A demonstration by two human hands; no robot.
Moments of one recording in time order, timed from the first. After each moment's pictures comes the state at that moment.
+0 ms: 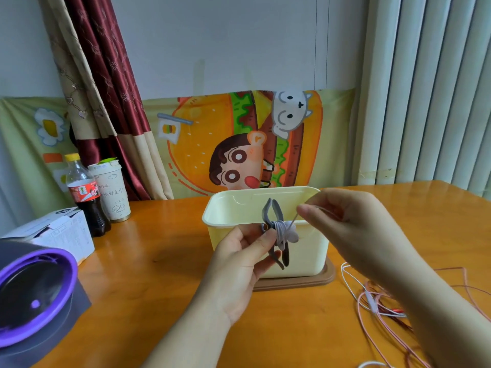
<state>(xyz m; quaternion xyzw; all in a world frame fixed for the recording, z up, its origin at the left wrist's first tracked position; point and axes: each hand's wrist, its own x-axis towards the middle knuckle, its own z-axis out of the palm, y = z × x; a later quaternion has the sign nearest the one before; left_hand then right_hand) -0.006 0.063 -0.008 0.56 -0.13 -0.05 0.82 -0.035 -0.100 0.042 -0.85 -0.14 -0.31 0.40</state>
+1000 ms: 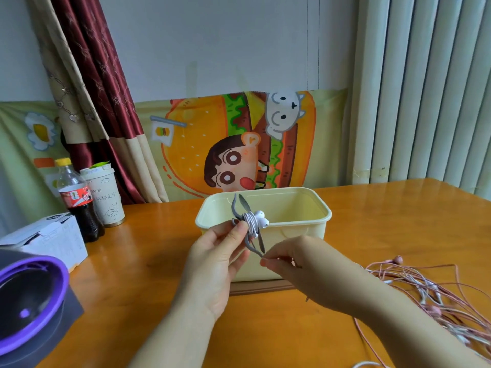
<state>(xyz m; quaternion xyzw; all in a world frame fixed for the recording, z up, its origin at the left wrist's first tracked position) -0.002 0.073 -0.004 0.56 -0.04 0.01 0.83 -0.026 -0.081 0.010 -0.93 -0.20 -0.09 0.29</state>
